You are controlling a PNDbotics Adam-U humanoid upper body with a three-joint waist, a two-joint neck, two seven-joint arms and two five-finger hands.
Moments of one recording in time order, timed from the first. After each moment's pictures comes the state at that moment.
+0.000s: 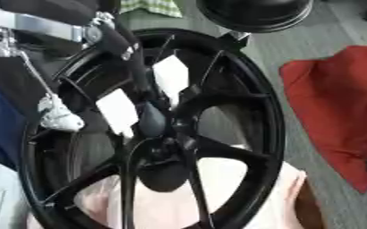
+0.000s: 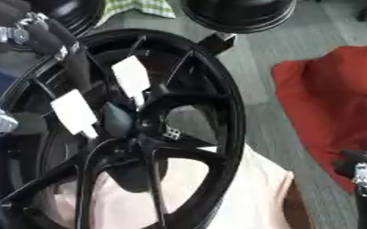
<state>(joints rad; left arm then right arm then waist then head) -1.14 0.81 -0.52 -1.80 -0.02 -0.09 -0.91 0.11 0.07 -0.33 -1.97 0.21 -0.15 -0.07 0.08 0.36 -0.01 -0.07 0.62</state>
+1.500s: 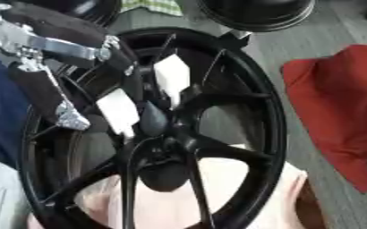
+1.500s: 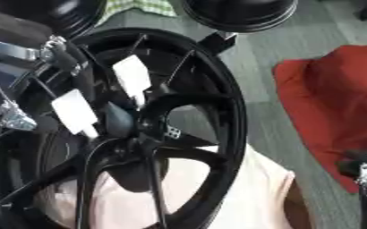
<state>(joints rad) -1.12 0.80 -0.56 -1.71 -0.11 -0.15 -0.91 0.11 0.08 -0.33 -1.97 0.21 -0.15 -0.08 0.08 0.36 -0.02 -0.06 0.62</state>
